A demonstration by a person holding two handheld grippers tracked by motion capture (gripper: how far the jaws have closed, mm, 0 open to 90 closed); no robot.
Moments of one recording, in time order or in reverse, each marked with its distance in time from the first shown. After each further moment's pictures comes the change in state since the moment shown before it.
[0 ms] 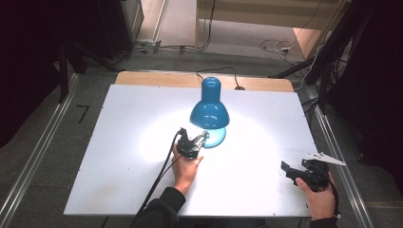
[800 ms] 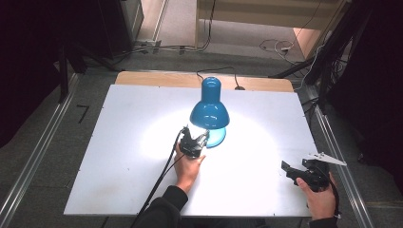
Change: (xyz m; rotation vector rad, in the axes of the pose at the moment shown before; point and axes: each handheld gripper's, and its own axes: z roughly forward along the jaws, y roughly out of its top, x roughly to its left) left arm -0.002 0.002 0.006 0.016 0.000 0.022; right arm -0.001 0.000 -0.001 -0.003 -0.003 0.005
